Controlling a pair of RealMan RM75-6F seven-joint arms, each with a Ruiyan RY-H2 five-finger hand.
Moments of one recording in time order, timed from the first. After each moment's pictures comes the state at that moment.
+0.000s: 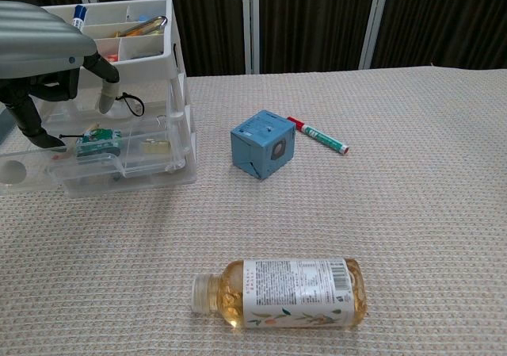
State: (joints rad) left arm -0.69 -1.13 -0.16 -2.10 0.97 1.04 1.07; right arm 0.04 -1.15 0.05 -1.60 -1.64 1.62 0.05
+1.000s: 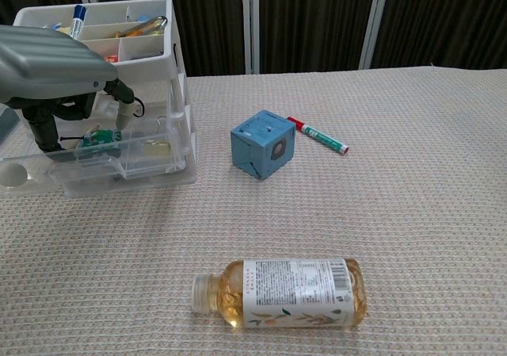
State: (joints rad) left arm -0.86 -1.18 -0.08 -2.10 0.74 1.11 1.15; right arm 0.04 -1.15 0.06 -1.59 -1.64 1.63 0.11
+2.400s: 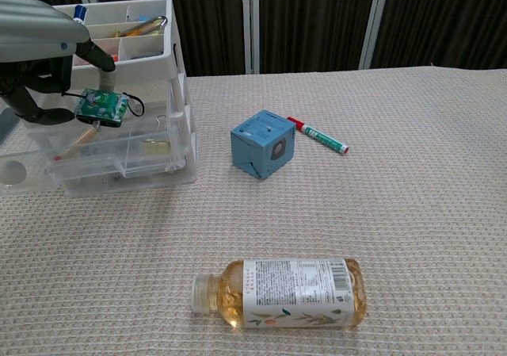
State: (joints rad) left arm -0.85 -1.07 0.00 -2.17 0.90 1.18 0.96; right arm 0.04 -1.15 0.05 -1.59 -1.65 1.63 0.11
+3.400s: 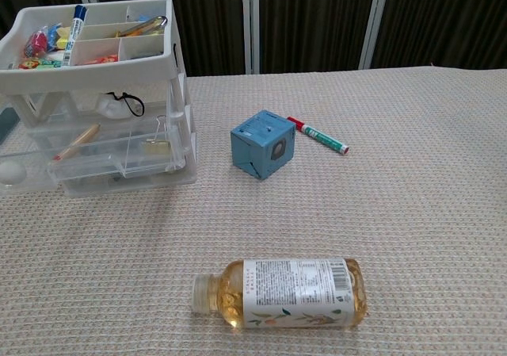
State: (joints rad) left arm -0.46 -0.88 0.16 -1.98 1.47 1.38 0.42; right arm 0.04 -1.17 0.04 -1.60 -1.65 1.62 0.07
